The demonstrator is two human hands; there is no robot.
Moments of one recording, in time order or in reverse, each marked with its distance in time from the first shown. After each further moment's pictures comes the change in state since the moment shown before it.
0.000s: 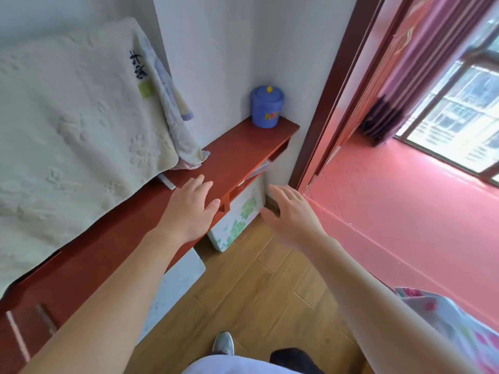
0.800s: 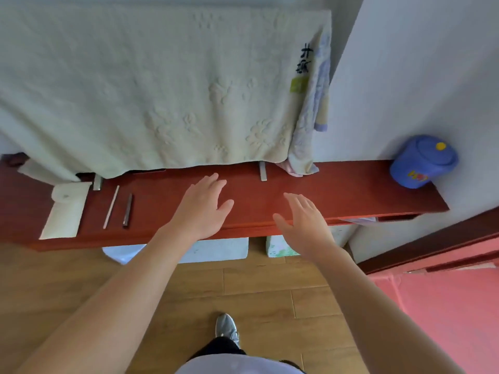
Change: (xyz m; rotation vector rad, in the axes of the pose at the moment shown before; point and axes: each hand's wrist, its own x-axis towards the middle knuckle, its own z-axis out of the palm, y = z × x) left_hand -0.046 -0.047 0.002 -0.074 0.272 -0.671; right_hand 0.141 -0.057 0.054 -0.005 -0.335 -0.590
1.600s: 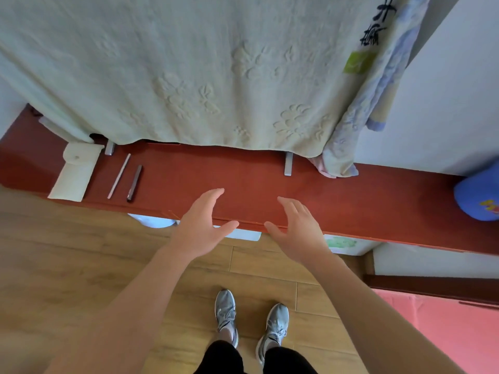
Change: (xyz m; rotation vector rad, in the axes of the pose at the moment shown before) left_hand 0.007 -0.037 0.078 -0.299 0.059 -0.272; right_hand 0.077 0.029 0.059 0.087 -0.176 -0.184
